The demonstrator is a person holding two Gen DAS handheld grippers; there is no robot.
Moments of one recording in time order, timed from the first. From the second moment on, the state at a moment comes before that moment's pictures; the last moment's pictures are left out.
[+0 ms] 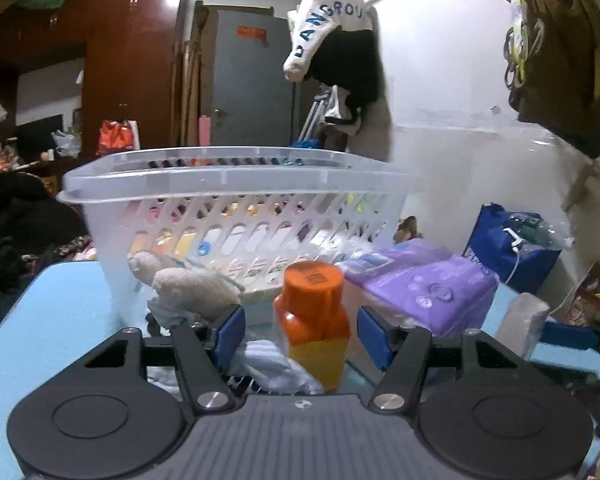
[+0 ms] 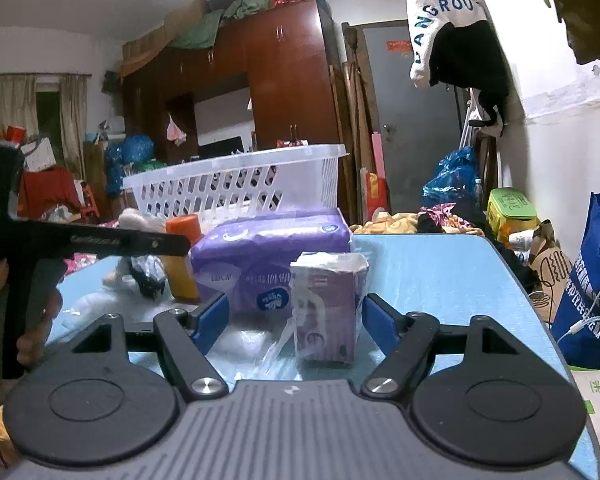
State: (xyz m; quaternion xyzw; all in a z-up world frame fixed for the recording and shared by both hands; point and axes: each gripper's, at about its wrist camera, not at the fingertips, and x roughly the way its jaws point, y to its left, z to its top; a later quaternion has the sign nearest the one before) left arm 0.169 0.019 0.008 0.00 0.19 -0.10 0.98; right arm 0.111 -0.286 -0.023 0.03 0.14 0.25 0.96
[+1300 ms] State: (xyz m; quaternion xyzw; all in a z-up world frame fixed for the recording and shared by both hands) left arm 0.127 0.033 0.059 -0.03 0.09 -0.14 0.98; right arm 0.114 -0.299 0.010 0.02 0.13 0.22 0.97
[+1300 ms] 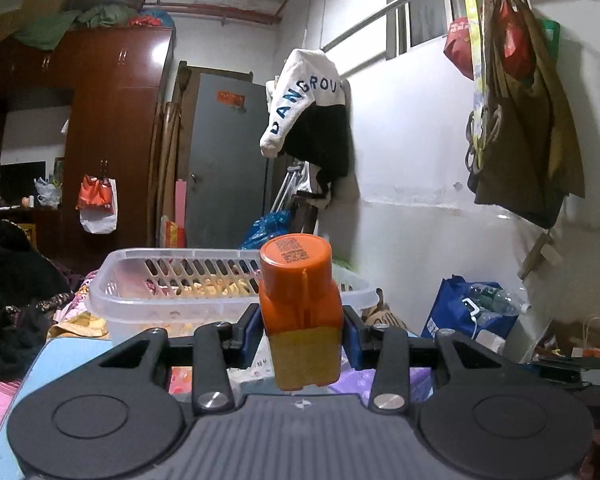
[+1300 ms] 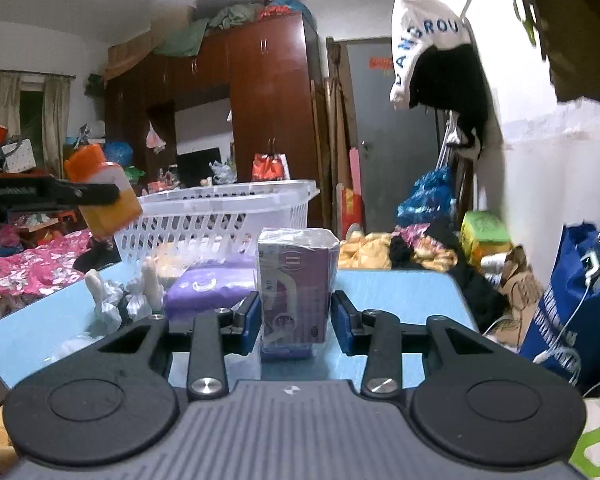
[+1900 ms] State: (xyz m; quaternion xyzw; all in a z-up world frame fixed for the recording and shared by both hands) left arm 0.133 0.035 0.039 -0.03 0.12 -0.15 0.98; right arm 0.143 -0.319 -0.017 0.03 0.21 0.21 0.96
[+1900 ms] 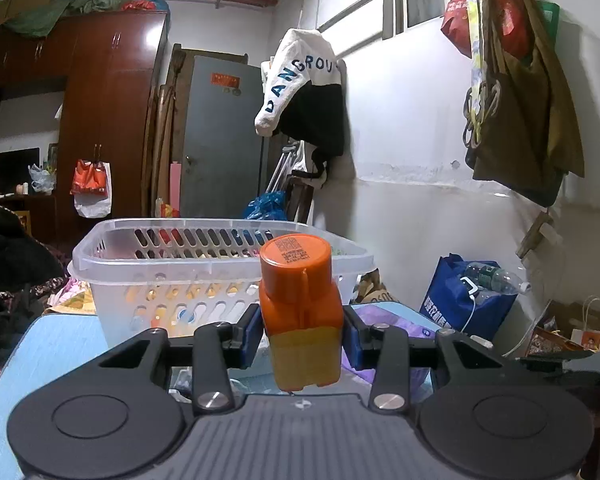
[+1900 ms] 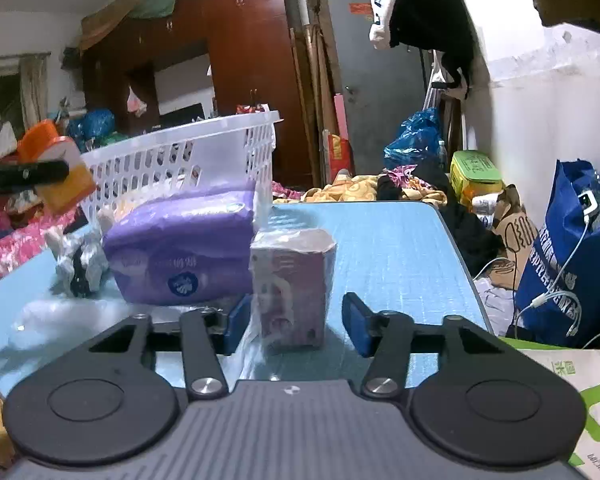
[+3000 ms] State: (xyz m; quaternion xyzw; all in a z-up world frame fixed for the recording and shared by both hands) left arm 0.261 0.094 0.104 -0.07 0.16 -0.06 0.98; right arm 0.259 -0.158 0.110 -0.08 0.14 0.23 0.96
